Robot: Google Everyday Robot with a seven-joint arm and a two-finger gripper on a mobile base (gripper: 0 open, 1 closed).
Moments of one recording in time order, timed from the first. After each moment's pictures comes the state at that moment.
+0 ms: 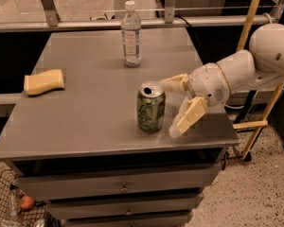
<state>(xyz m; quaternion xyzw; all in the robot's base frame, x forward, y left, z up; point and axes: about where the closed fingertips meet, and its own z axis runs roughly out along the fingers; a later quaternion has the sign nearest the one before) 0.483 -0.058 0.868 -0.60 0.61 0.40 0.32</state>
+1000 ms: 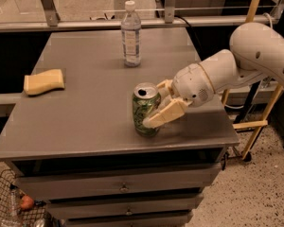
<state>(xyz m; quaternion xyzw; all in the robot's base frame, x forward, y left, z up) 0.476 -0.024 0.865 -0.62 0.59 0.41 0.30</state>
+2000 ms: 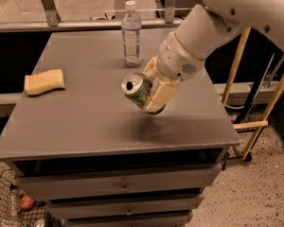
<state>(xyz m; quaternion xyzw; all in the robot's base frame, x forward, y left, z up) 0.500 -0.022 0.898 -0.75 0.60 0.17 0.23</state>
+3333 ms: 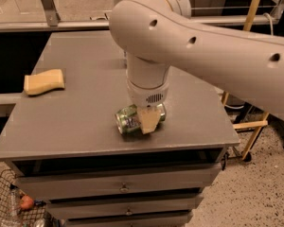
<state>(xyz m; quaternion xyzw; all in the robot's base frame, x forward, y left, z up) 0.482 -0.011 0.834 -0.81 0.58 -0.04 0.06</state>
